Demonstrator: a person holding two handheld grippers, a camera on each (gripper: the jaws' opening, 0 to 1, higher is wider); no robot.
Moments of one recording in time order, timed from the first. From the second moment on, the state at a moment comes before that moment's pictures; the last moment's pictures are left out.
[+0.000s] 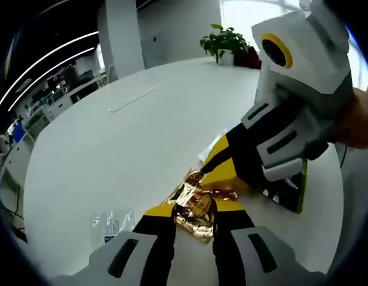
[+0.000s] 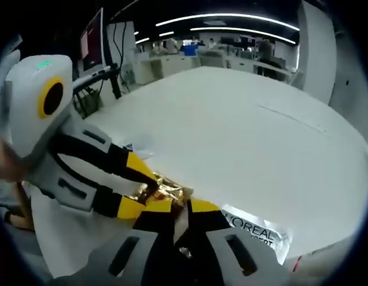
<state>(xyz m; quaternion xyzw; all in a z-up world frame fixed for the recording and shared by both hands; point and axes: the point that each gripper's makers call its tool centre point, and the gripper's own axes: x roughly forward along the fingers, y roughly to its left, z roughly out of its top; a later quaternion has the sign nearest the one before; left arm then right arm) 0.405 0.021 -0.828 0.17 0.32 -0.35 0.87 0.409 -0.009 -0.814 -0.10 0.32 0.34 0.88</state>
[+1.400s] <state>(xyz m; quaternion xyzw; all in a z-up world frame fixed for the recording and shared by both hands) 0.379 0.030 -0.795 0.11 0.33 -0.33 0.88 0.336 -0.025 -0.763 -0.13 0.26 0.41 0.86</state>
